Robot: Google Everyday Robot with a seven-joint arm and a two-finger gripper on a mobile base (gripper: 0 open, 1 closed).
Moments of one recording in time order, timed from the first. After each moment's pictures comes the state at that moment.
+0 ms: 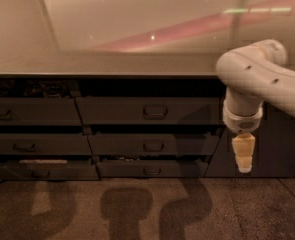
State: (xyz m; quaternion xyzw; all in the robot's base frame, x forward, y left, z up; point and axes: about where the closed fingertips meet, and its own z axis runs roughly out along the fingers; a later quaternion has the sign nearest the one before) arm 0.496 -0.273 0.720 0.68 -0.73 0.05 0.07
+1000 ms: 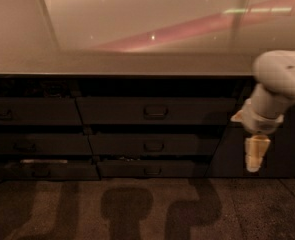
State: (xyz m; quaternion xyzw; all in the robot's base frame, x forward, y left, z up) arm 0.509 -0.300 0.700 0.68 -0.73 -0.02 -0.02
